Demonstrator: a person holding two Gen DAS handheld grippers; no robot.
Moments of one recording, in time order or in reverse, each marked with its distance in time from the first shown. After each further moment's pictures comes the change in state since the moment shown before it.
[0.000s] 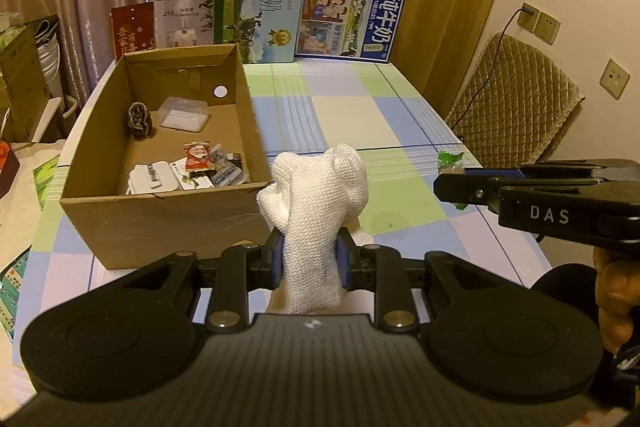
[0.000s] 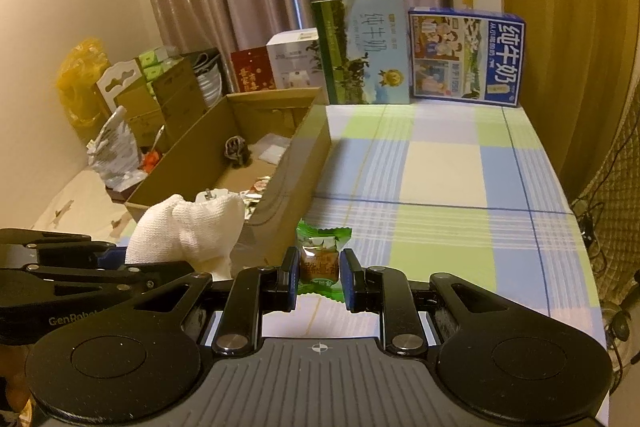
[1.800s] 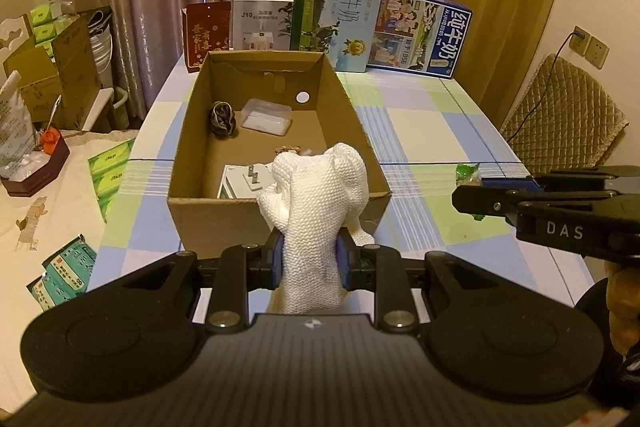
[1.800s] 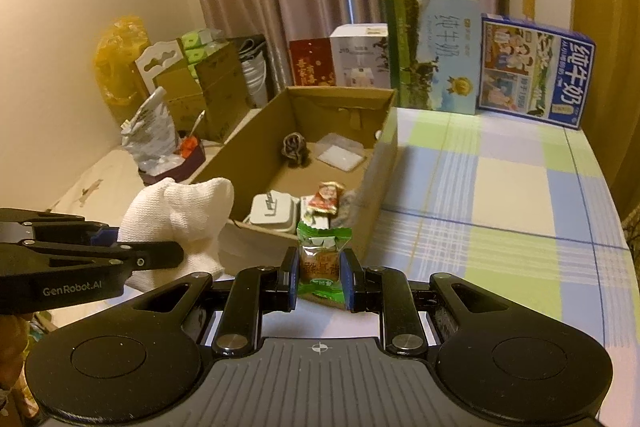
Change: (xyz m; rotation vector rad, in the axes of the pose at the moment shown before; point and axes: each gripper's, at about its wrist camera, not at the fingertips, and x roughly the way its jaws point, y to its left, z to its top) left arm -0.022 0.079 0.004 -0.065 -0.015 0.121; right arm 0.049 0.065 0.020 -0.088 0.023 0.088
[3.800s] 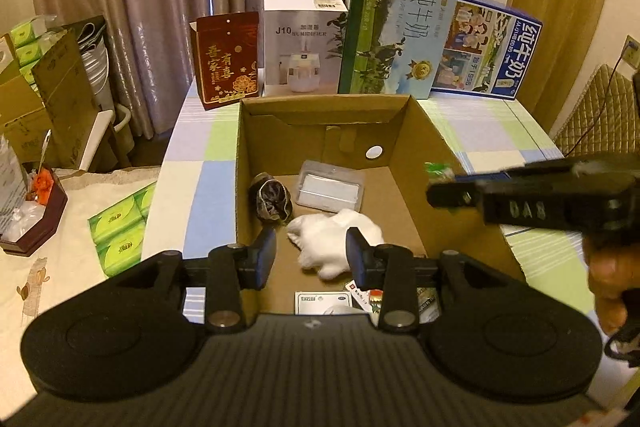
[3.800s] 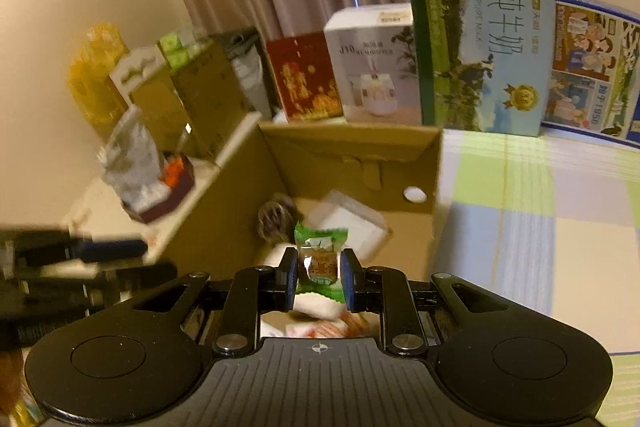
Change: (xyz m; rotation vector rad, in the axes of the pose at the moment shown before) left arm 0.151 0.096 0.124 0.037 0.021 0.033; right arm 0.202 -0.044 0.127 0.088 0.040 0.079
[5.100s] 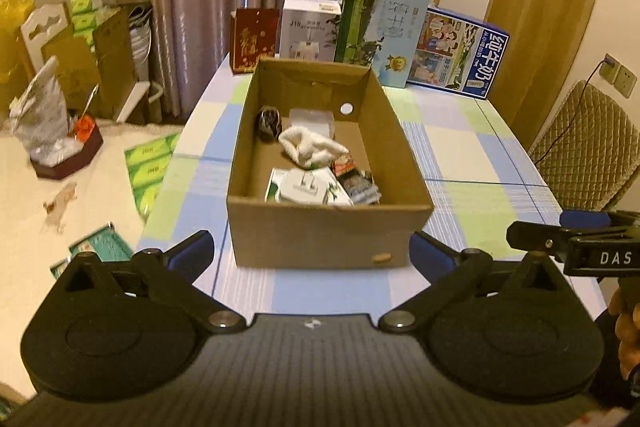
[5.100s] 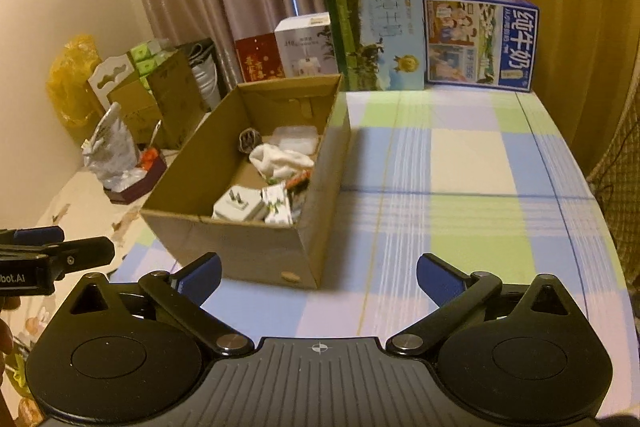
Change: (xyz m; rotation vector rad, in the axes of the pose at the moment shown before) left arm -0.174 -0.068 -0.129 -0.130 -0.040 0.048; right arm -0.214 0.041 -0.154 0.052 -0.026 -0.197
